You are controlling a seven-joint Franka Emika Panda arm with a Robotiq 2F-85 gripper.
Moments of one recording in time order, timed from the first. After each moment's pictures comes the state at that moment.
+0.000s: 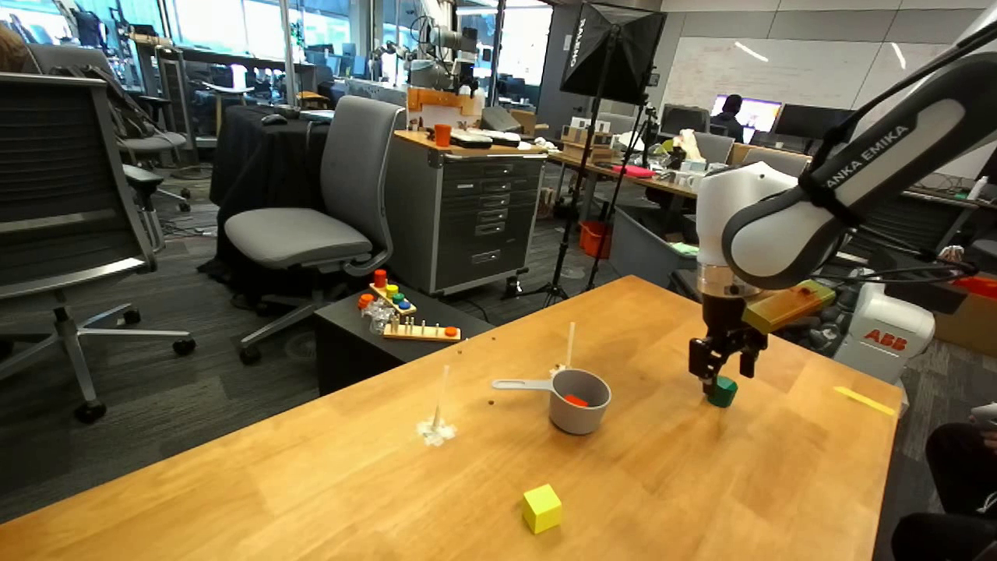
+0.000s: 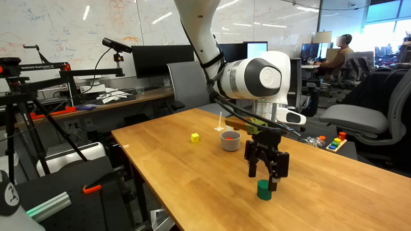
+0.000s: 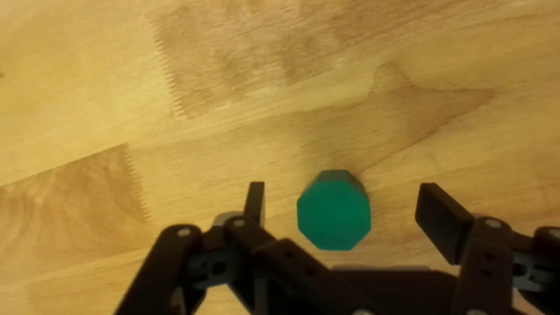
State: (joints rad) arm 0.02 0.66 -0.17 -1.95 -0.15 2.34 0.22
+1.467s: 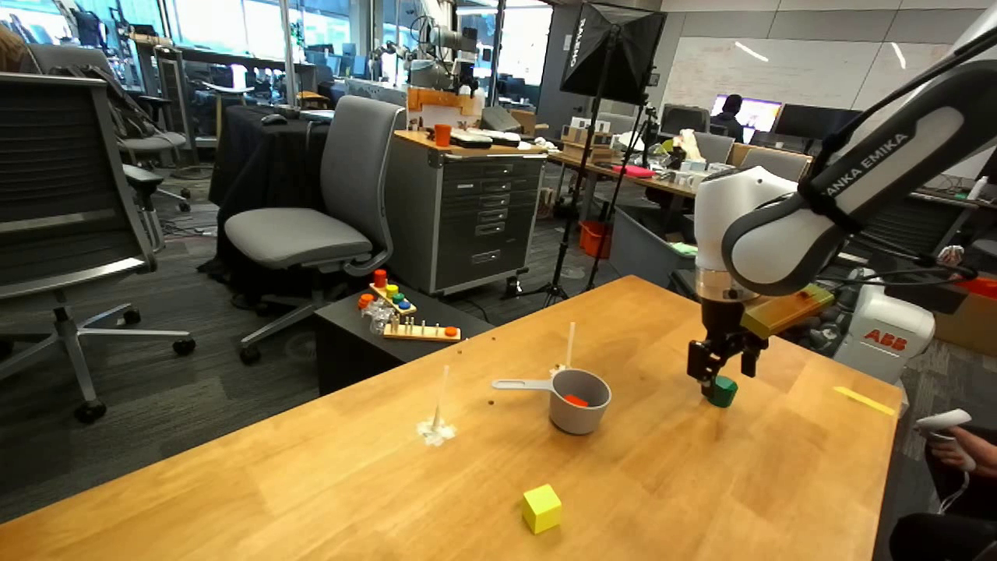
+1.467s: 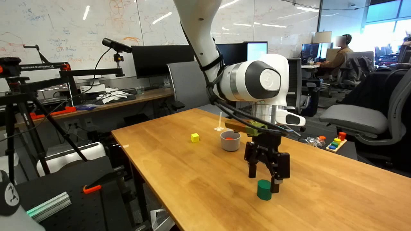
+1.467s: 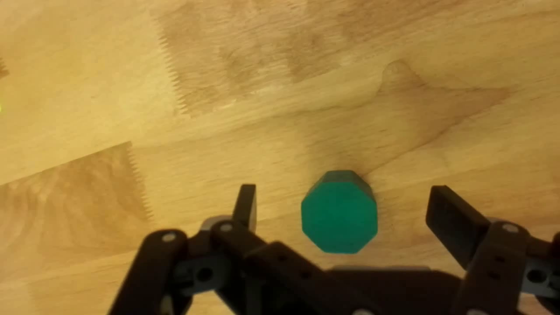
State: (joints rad) arm 0.03 0.68 -0.17 -1.94 -0.18 2.35 0.25
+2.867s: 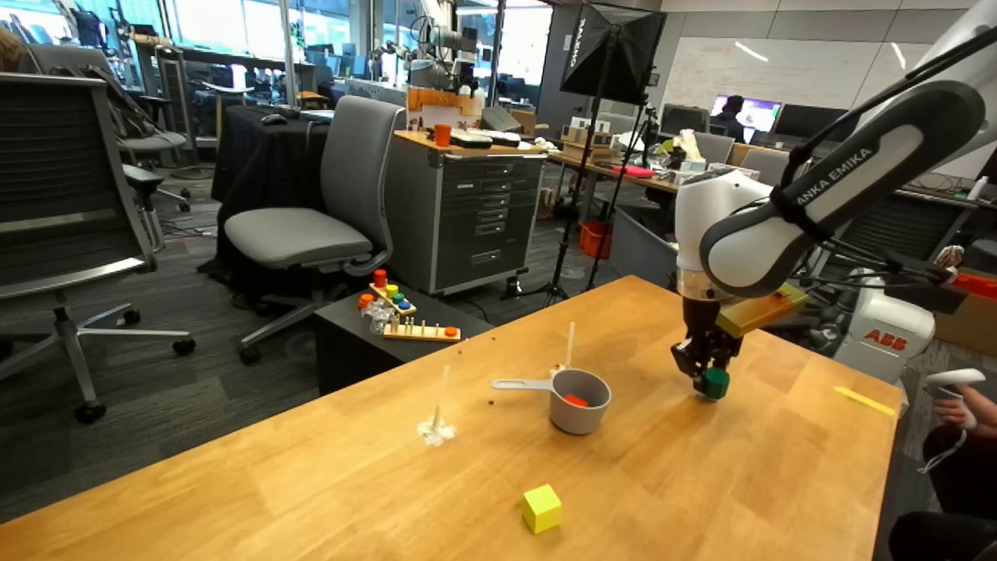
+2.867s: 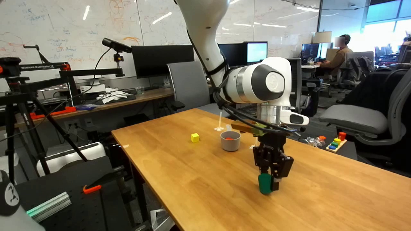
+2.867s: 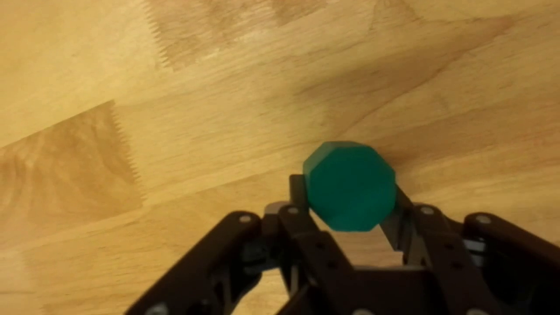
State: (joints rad) arm 0.03 0.75 -0.17 -1.84 -0.19 2.34 0.29
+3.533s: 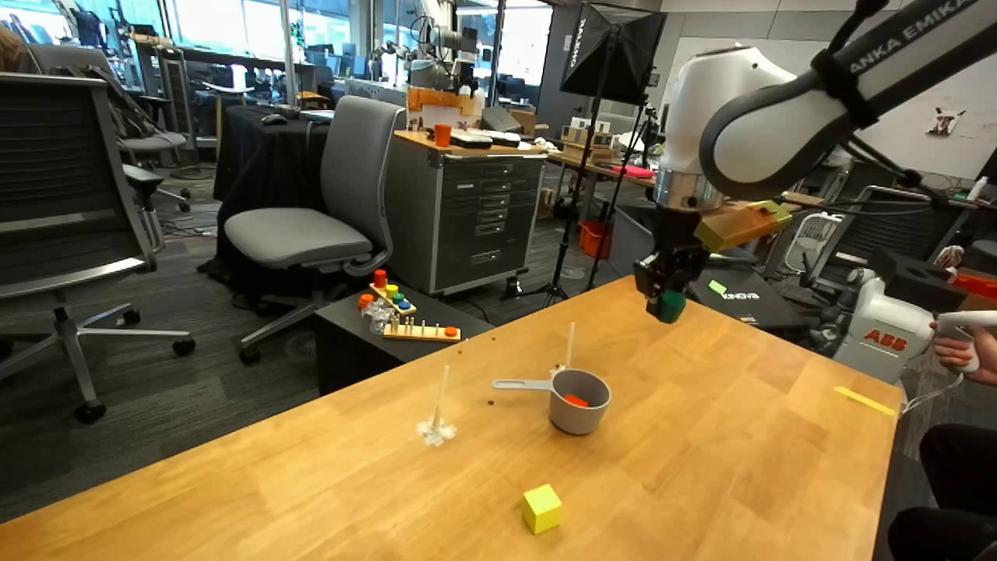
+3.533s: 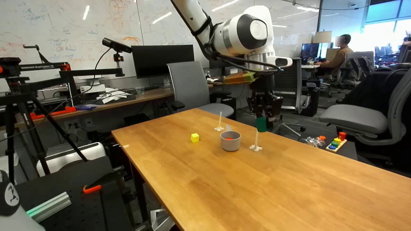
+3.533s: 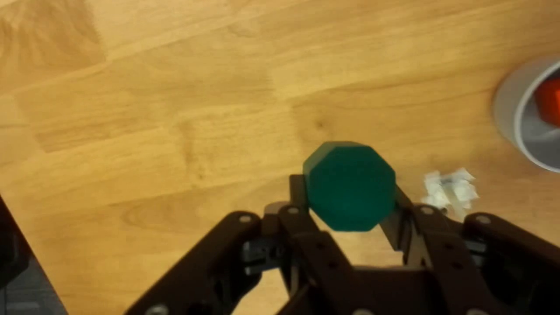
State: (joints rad) arm 0.12 0.53 -0.12 -1.83 -0.19 2.34 0.30
